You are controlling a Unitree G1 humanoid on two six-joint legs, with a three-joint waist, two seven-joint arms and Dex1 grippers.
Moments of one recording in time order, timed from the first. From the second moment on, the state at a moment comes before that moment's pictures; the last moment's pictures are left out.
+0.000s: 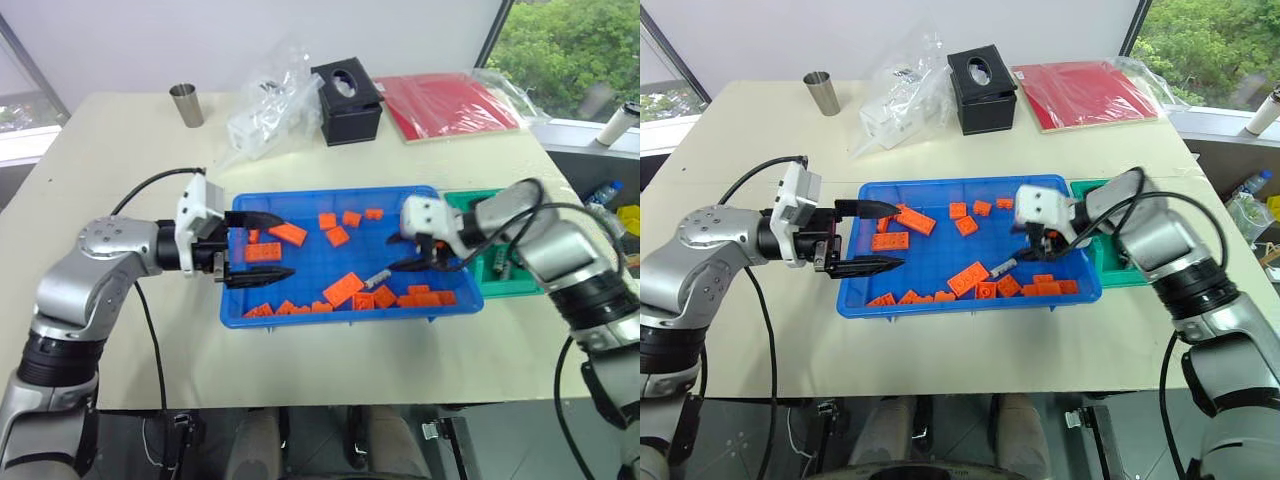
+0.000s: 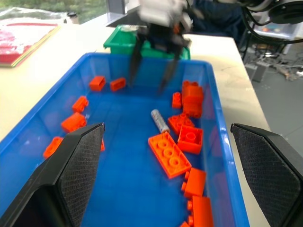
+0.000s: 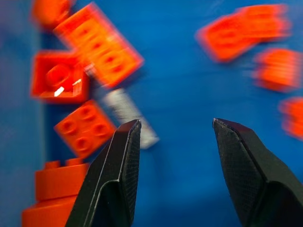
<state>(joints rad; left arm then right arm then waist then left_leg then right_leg) -0.46 0.76 0.03 -0.25 -0.62 0.54 -1.16 -0.80 -0.84 0.45 0.13 0.08 0.32 1.29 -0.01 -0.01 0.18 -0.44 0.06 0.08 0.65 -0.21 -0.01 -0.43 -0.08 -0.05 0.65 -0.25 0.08</state>
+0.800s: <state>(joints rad) -0.45 0.78 0.06 -0.28 -0.64 0.56 -1.11 -0.73 -0.70 0.31 0.13 -0.02 0.41 1.18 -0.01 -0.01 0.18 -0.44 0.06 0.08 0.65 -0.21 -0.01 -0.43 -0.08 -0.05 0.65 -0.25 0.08</state>
